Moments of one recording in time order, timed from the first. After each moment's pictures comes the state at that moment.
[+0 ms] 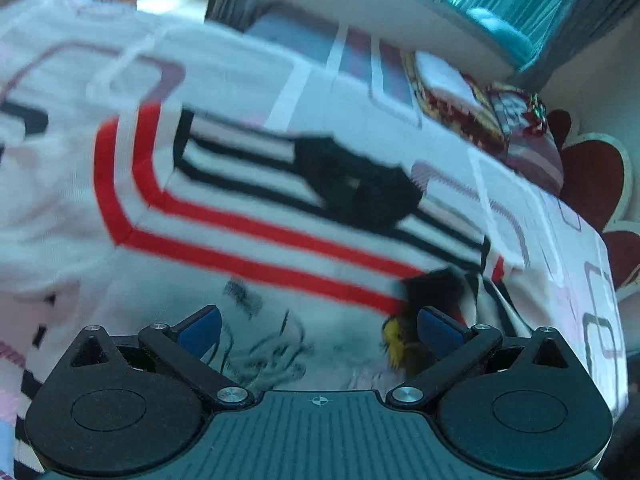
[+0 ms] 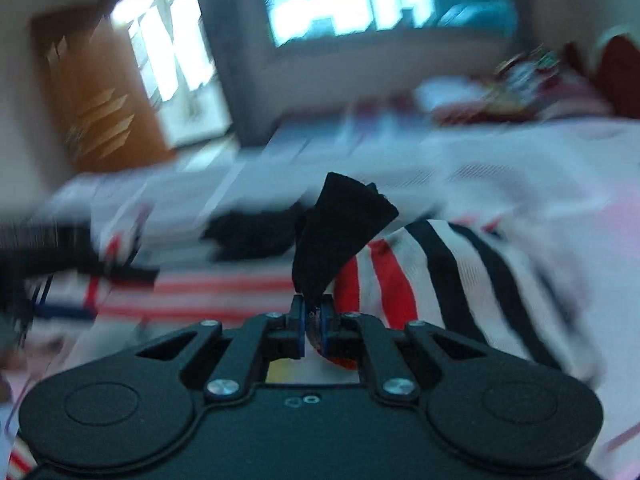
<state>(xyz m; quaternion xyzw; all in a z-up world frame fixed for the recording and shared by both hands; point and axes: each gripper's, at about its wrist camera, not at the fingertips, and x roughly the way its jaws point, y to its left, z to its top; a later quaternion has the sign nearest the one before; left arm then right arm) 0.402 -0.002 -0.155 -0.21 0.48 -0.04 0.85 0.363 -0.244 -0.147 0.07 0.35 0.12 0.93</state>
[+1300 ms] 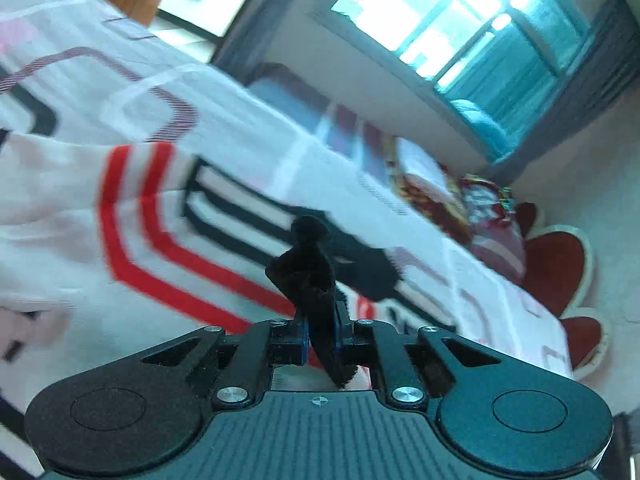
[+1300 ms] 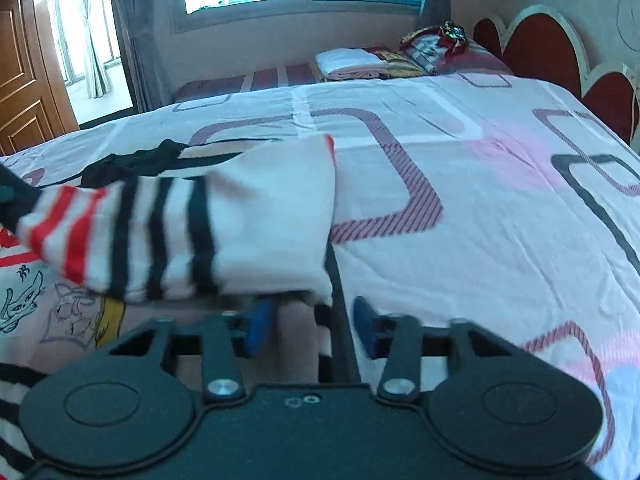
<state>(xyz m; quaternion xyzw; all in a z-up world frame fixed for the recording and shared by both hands) 0.400 0.024 -0.168 -0.30 0.35 -0.02 0.89 0.322 -0.324 -0.182 0.04 0.37 -0.04 0.93</state>
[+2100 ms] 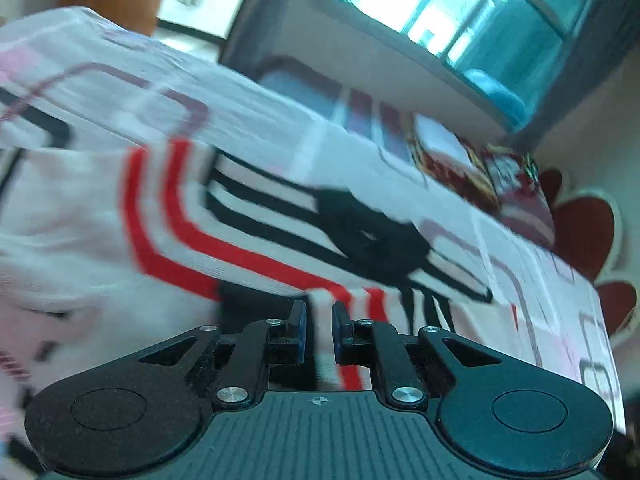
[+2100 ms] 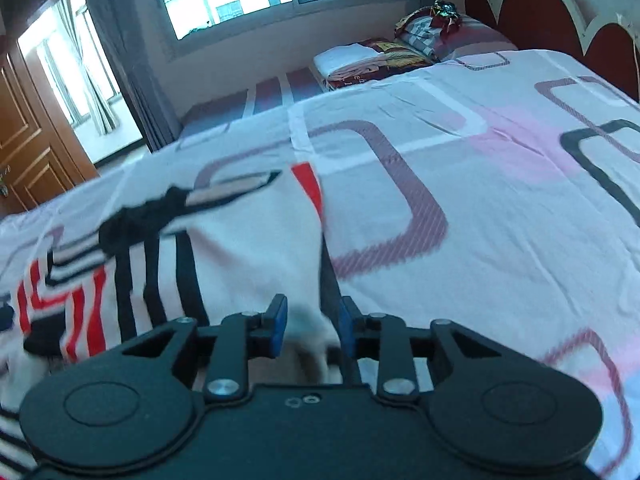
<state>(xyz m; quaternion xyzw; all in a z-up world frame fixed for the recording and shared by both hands) 0.407 0.009 -0.171 -0.23 0.38 -0.02 0.90 0.346 -0.355 -0.159 0.14 0.36 -0.01 0.92</state>
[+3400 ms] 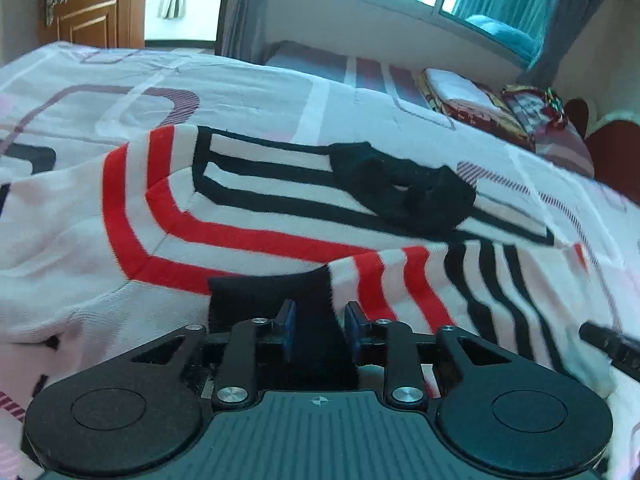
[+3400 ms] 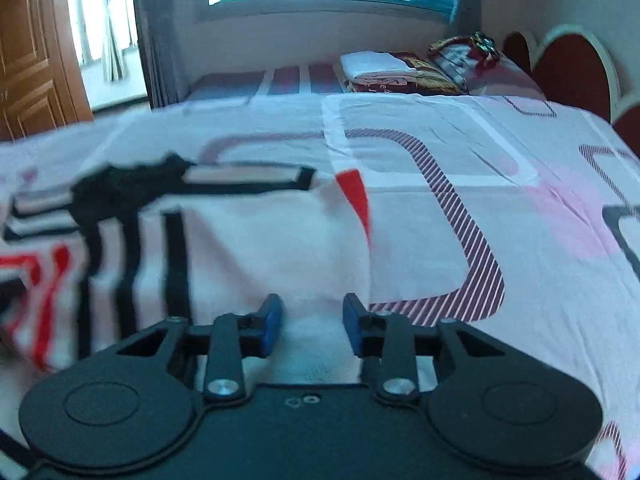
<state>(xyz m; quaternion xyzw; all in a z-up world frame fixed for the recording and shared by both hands) 0.417 -0.016 -0.197 -0.10 0.41 0.01 0.91 0.395 -0.309 -0.178 0.03 0.37 -0.01 0.93</state>
